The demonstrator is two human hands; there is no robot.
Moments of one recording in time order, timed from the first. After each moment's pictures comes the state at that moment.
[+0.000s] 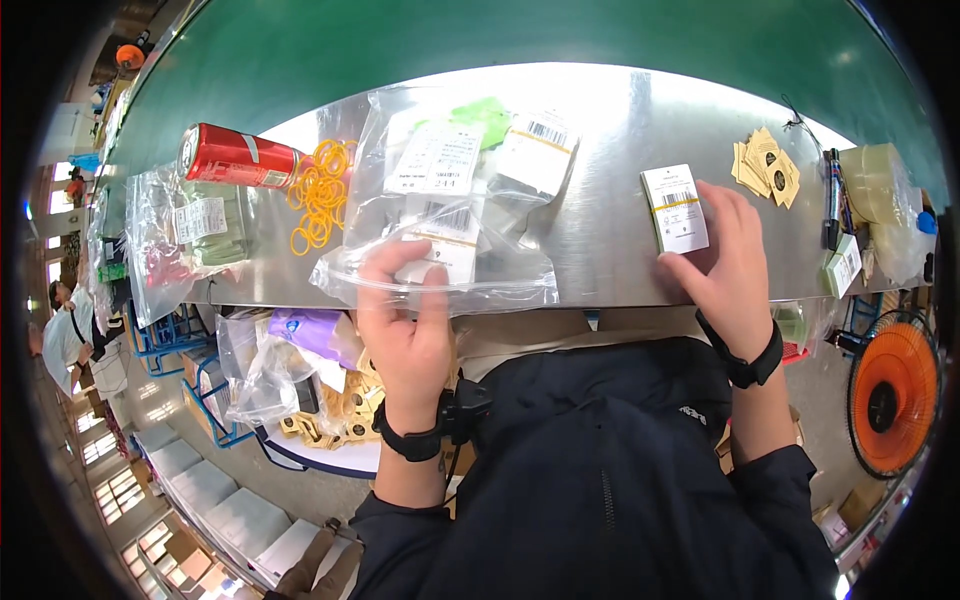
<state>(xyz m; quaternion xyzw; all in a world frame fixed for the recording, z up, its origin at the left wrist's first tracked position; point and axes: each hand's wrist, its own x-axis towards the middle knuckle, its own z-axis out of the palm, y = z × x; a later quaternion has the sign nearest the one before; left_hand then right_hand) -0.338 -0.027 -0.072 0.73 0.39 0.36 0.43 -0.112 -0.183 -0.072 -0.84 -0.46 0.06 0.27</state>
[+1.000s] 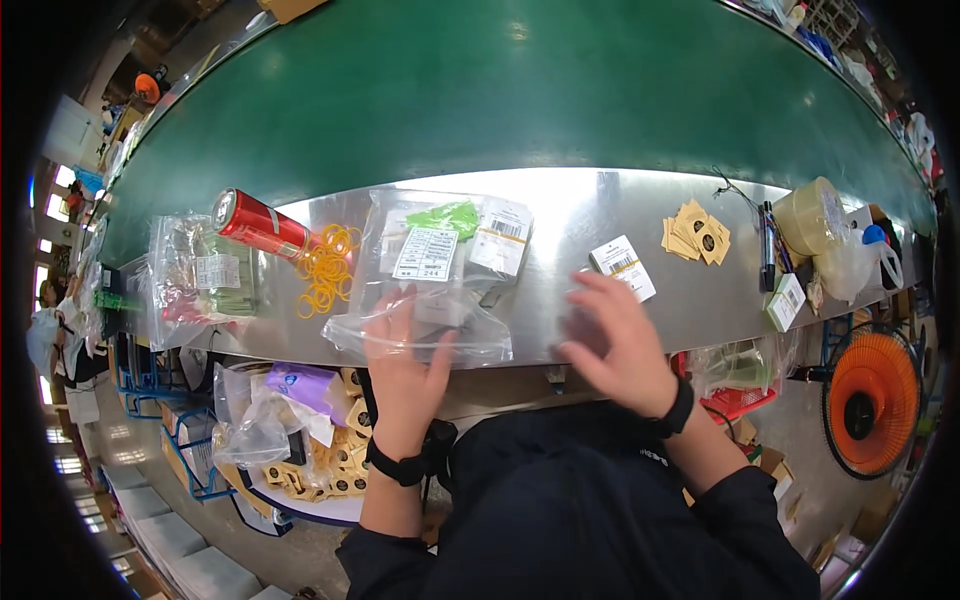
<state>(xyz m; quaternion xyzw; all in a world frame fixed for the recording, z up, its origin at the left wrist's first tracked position) -0.337 -0.026 -0.075 0.88 0.36 0.24 0.19 -0.143 -0.174 -0.056 -0.72 -0.55 0.13 0.40</state>
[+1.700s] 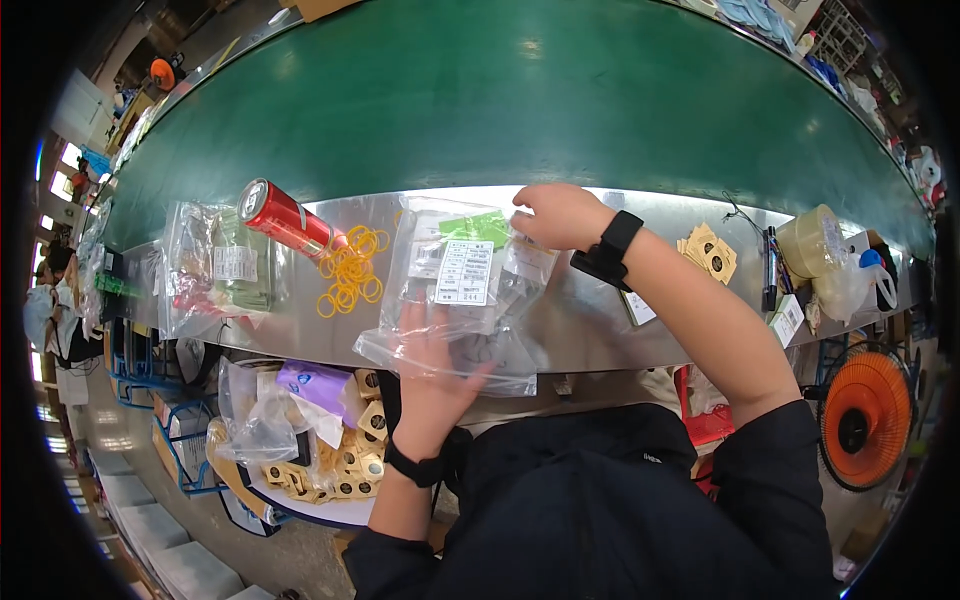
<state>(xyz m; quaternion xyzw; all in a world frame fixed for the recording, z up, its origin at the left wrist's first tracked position) -0.353 -0.022 -0.100 0.90 0.31 0.25 0.20 -0.096 -0.004 -0.049 -0.76 -0.59 0.25 0.11</state>
